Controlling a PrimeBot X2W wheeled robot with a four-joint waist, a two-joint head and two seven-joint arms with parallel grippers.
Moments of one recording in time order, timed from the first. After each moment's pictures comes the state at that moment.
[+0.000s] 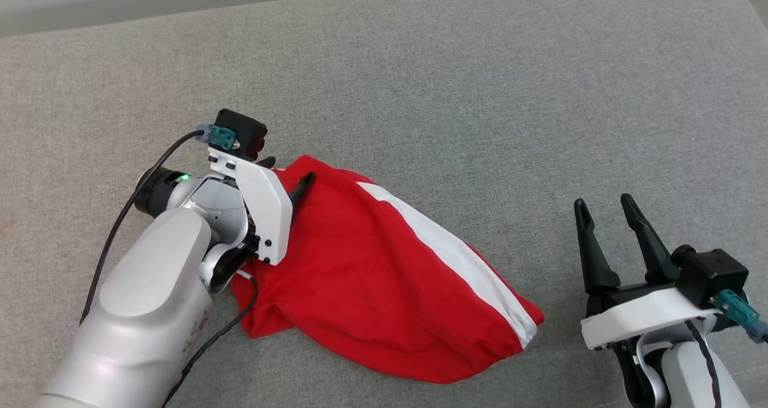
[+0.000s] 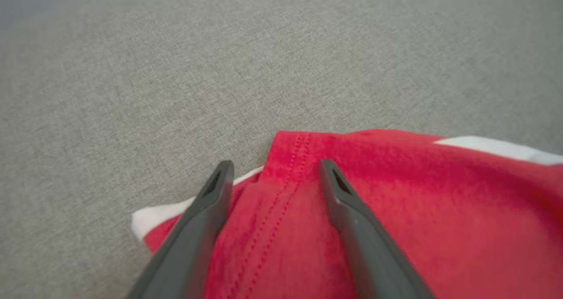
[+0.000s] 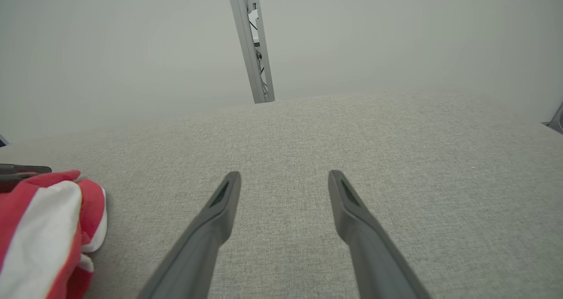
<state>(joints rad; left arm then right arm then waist) -0.74 0.23 -0.60 0.63 -0.58 -0.10 0.35 -0.21 -0.05 0.08 0.23 0.24 0.13 -0.22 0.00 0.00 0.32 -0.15</state>
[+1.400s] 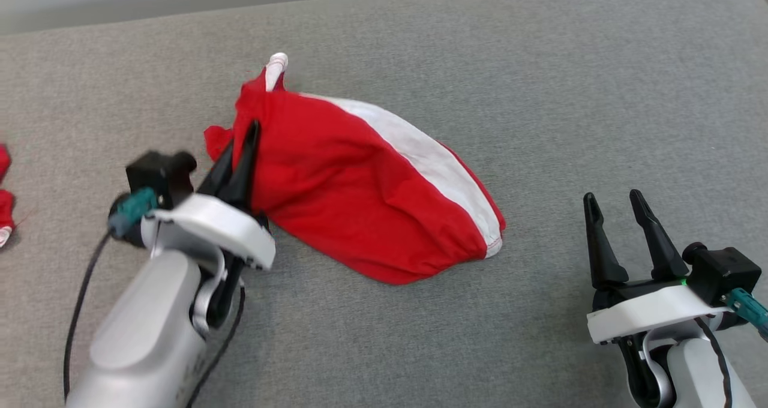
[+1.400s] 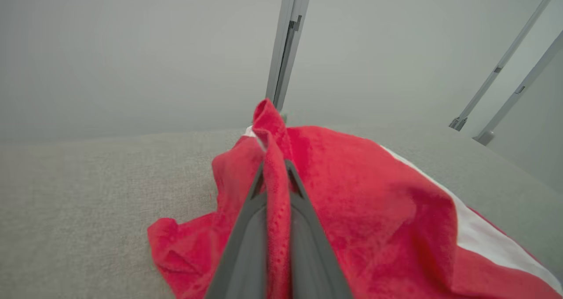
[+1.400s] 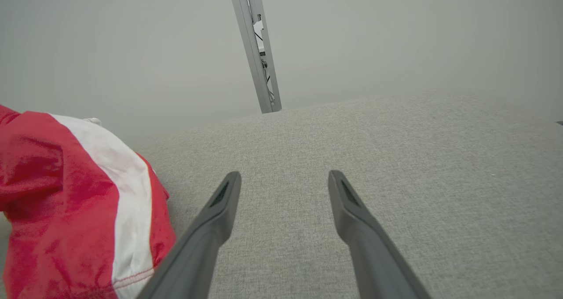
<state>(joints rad) -0.58 0.24 -0.49 0.48 -0.63 0.01 -0.22 -0.22 -0.05 0.06 0.24 0.27 0.13 -0.24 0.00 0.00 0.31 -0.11</state>
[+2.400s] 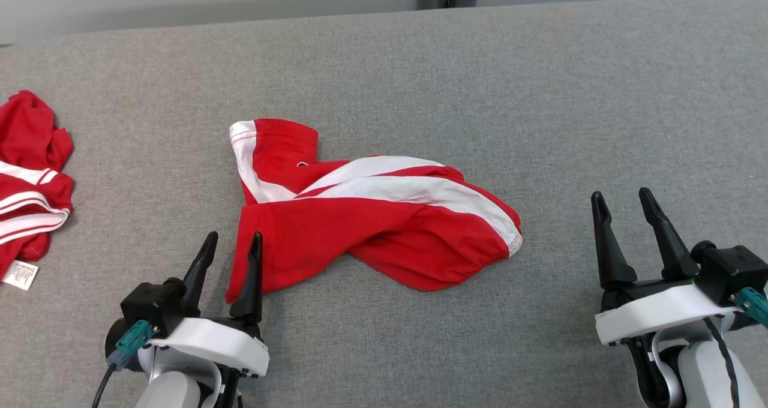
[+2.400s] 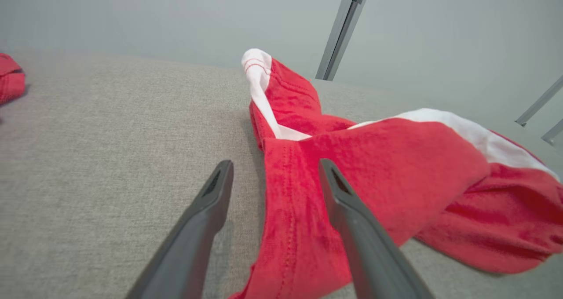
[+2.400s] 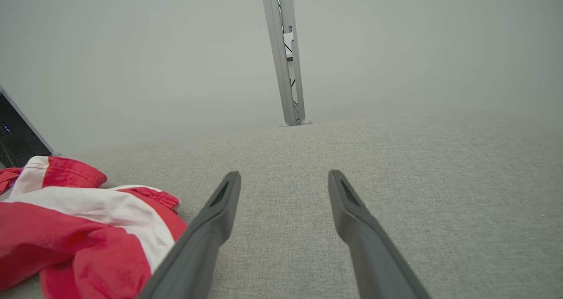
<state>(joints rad) -0.18 0.17 -0.28 0.33 -0.48 0.01 -0.26 -0.19 -0.05 0.04 0.18 0.24 0.13 -0.18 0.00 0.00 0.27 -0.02</state>
